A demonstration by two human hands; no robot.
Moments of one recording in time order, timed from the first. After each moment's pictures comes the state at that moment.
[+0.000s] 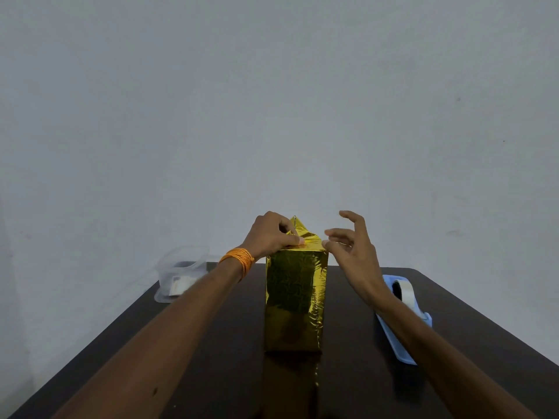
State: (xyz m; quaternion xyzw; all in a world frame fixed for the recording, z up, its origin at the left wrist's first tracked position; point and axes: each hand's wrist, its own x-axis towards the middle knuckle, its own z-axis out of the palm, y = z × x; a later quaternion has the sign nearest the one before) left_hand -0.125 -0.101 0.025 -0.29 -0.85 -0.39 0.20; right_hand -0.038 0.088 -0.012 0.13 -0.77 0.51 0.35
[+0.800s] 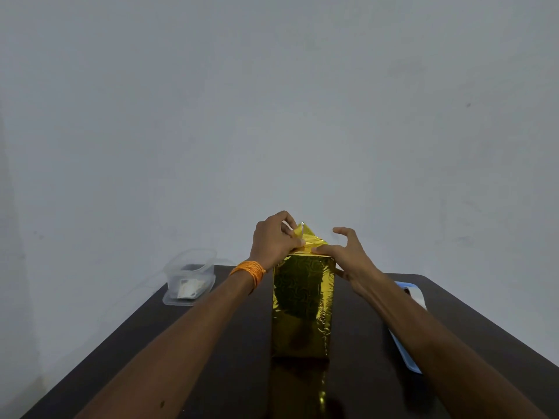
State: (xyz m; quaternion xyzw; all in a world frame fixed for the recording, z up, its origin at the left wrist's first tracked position) left_hand -0.116 -0.101 0.016 -0.22 -0.82 -0.44 0.29; right_hand -0.082 0.077 -0.002 0.00 -0.73 0.67 0.13
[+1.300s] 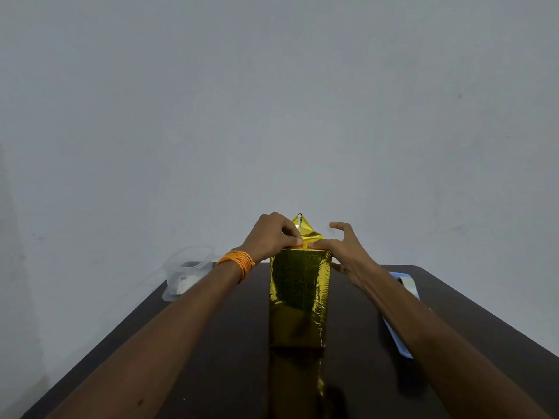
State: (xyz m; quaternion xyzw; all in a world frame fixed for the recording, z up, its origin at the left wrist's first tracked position) left_hand -0.103 -0.104 0.032 -0.30 -0.87 -0.33 0.21; right_hand -0.081 0.083 -0.003 0.00 -0.73 0.67 0.12
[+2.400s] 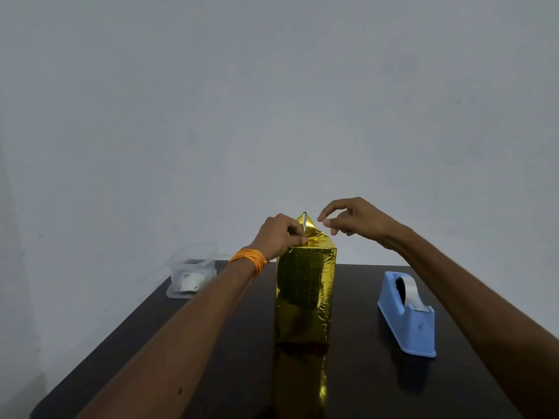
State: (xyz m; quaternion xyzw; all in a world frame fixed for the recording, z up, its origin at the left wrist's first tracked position) left_hand -0.108 -0.107 0.024 -0.30 -0.85 -0.37 0.20; right_hand -0.040 0.097 0.075 0.20 -0.90 0.36 0.16
